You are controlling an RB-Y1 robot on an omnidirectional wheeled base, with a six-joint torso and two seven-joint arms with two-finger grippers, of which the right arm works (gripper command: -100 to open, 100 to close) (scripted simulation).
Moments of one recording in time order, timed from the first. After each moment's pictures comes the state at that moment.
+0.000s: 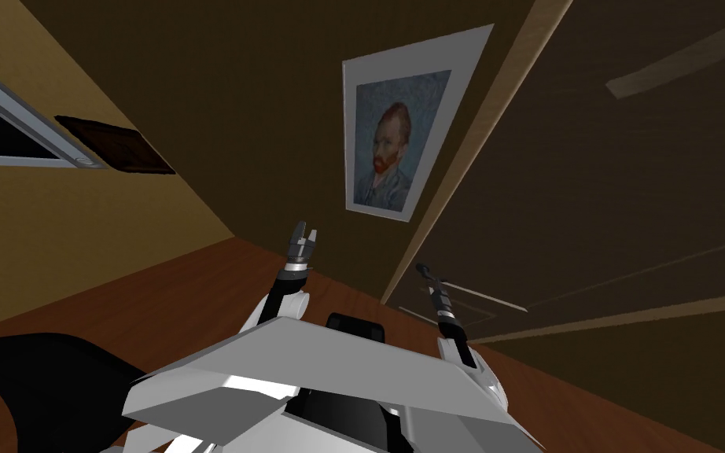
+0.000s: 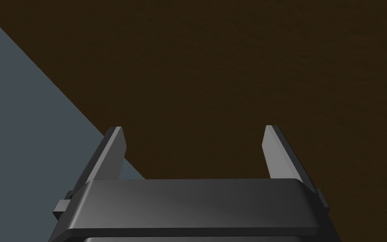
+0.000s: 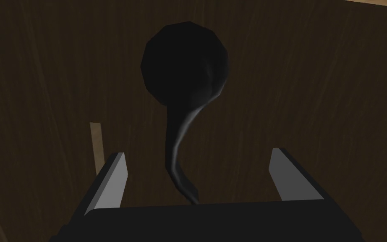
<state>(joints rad) 0.08 -0.37 -0.11 -0.89 -0.07 -0.72 -0.23</state>
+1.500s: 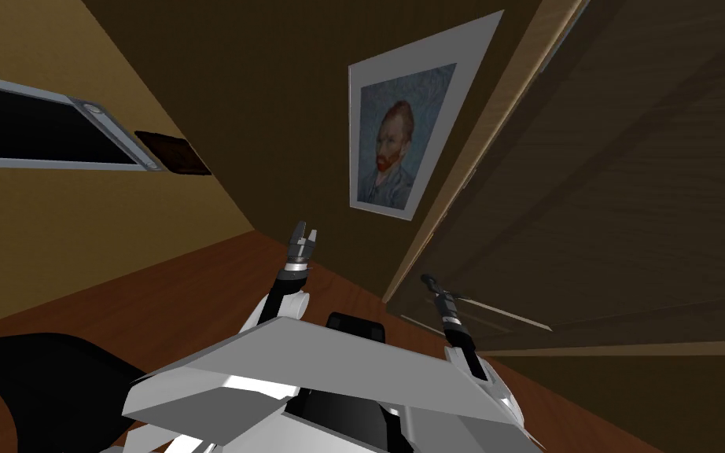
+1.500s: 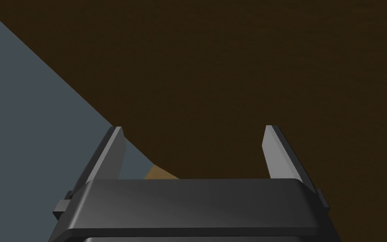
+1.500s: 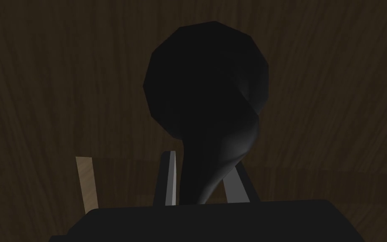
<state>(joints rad) 0.12 -0.42 -0.09 -0.87 -0.06 -0.76 -0.27</state>
